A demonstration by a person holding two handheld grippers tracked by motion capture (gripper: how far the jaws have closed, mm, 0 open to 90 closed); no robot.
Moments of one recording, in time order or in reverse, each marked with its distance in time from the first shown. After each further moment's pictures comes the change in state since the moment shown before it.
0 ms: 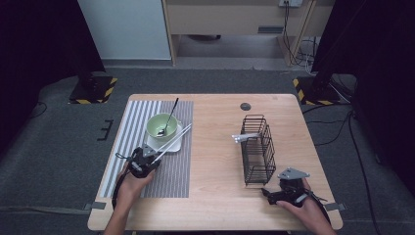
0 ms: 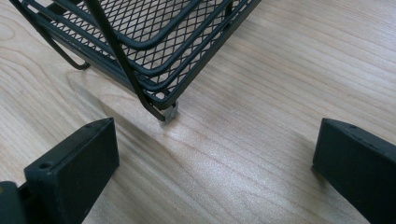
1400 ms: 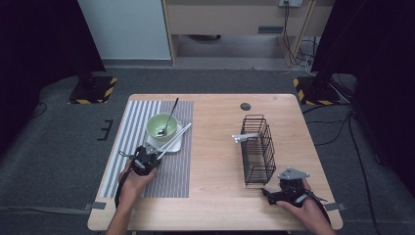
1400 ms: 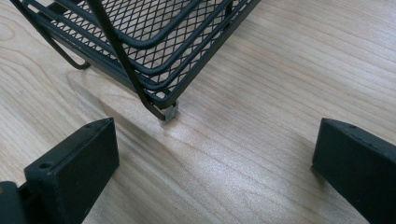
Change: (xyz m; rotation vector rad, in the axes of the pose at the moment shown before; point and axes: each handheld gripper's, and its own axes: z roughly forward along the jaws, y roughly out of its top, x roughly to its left) left arm 0.003 0.003 0.014 0.037 0.028 -0.003; right arm 0.001 0.000 0.000 0.001 -0.002 0.006
